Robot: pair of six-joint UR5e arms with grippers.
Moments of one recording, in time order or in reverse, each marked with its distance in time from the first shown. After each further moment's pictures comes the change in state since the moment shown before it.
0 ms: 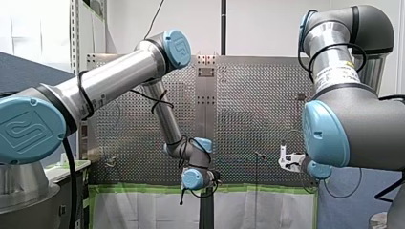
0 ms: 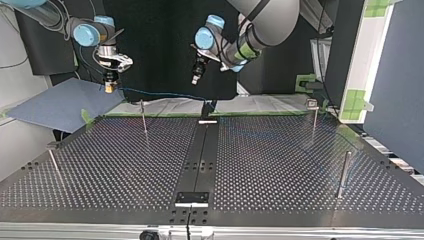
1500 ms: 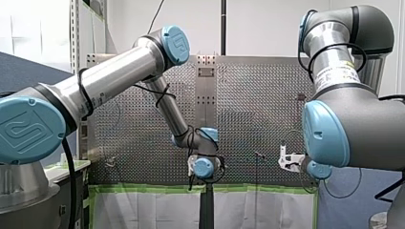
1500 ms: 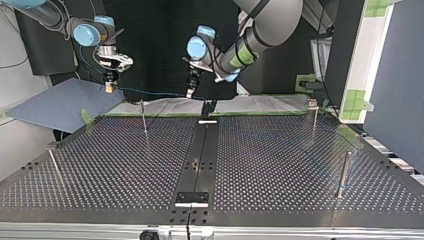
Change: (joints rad) left arm -0.001 0.030 0.121 -0.026 -0.080 0.013; right arm 0.001 0.000 0.000 0.002 0.000 0.000
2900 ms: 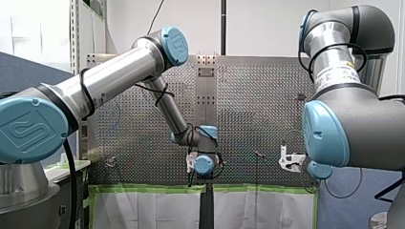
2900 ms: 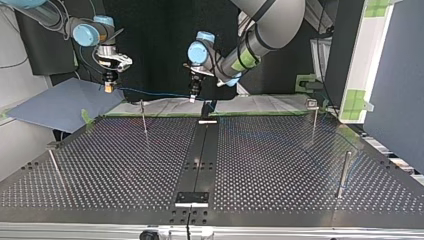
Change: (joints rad) left arm 0.023 0.000 0.029 -0.001 -0.033 -0.004; right arm -0.005 0.000 0.000 0.003 -0.001 -0.007
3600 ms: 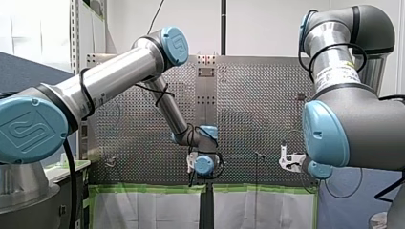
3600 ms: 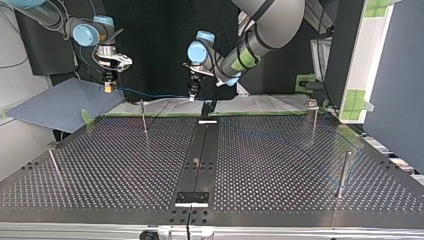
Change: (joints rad) left arm -0.003 0.000 0.000 0.002 0.008 0.003; right arm -0.001 0.000 0.000 -0.002 0.000 -0.002
